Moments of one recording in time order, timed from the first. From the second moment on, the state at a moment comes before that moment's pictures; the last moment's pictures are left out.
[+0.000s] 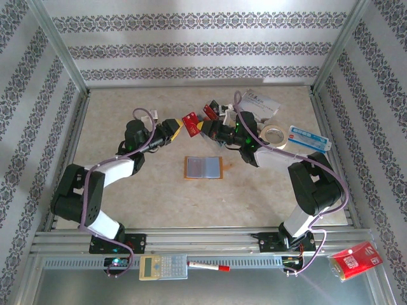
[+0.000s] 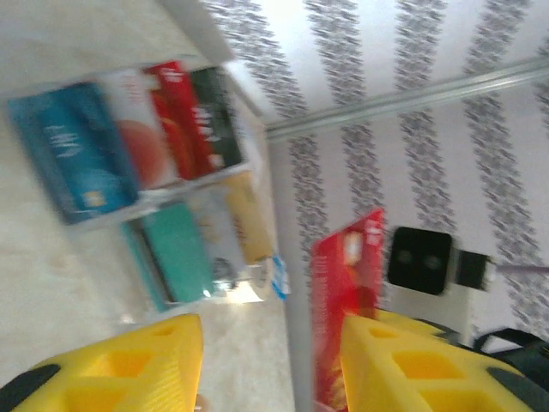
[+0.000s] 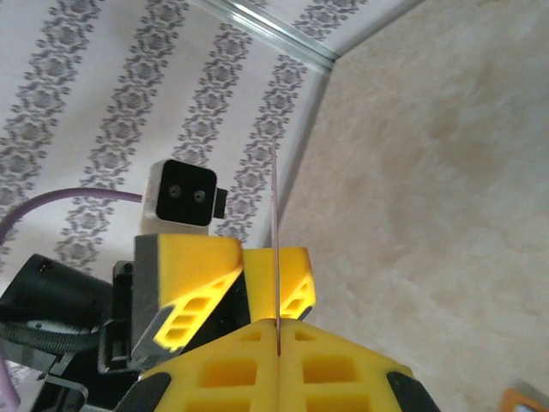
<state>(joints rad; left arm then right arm) -0.23 1.56 0.70 0.66 0.57 -1.17 0.46 1.67 0.91 0.56 -0.62 0.98</state>
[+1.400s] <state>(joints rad) -0.06 1.60 0.78 0.08 0.55 -0.82 0.39 2.05 1.73 -0.45 -0.15 0.01</state>
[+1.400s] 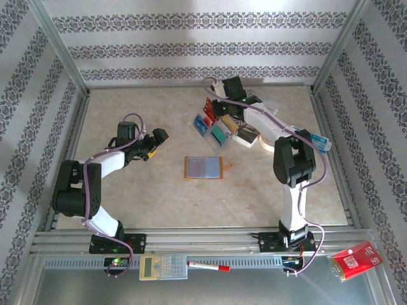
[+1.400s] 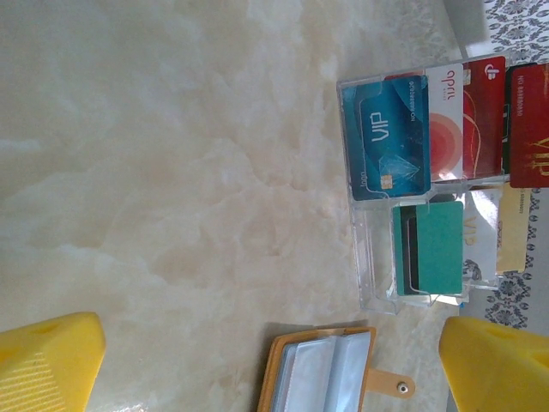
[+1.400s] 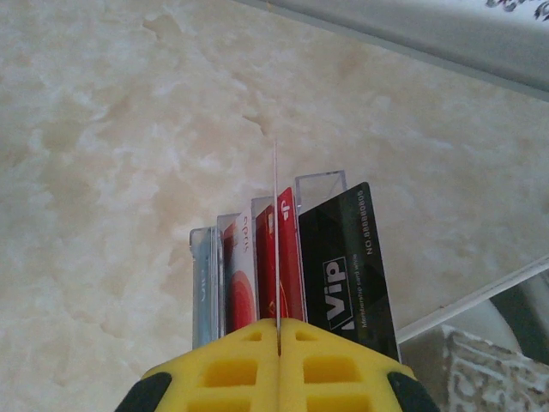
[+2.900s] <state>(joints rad) -0.07 1.54 0.81 0.04 0.56 -0.84 0.52 1.58 1.29 -0.41 -0.11 0.24</state>
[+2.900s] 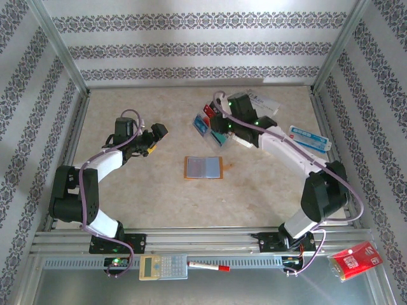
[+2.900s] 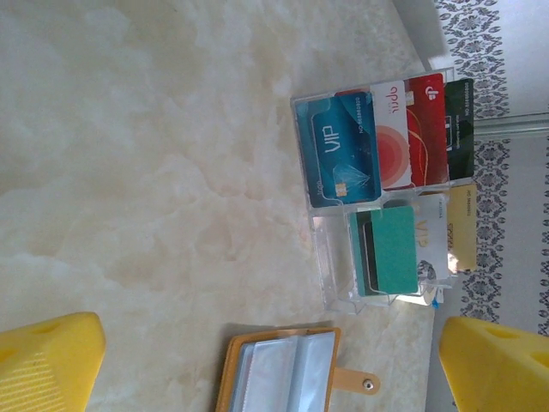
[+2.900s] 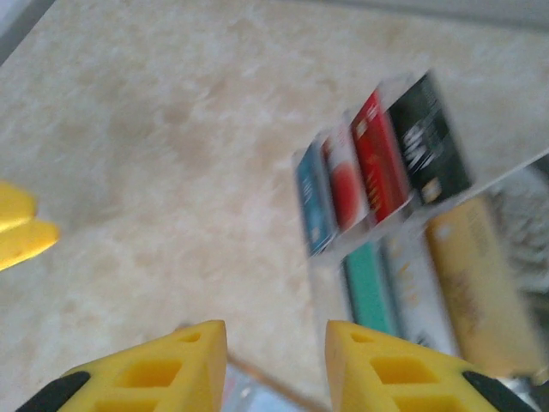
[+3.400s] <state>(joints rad) -0.10 1.54 0.84 0.00 0.51 -0.81 0.74 1.69 1.10 -0.40 -0.07 0.58</state>
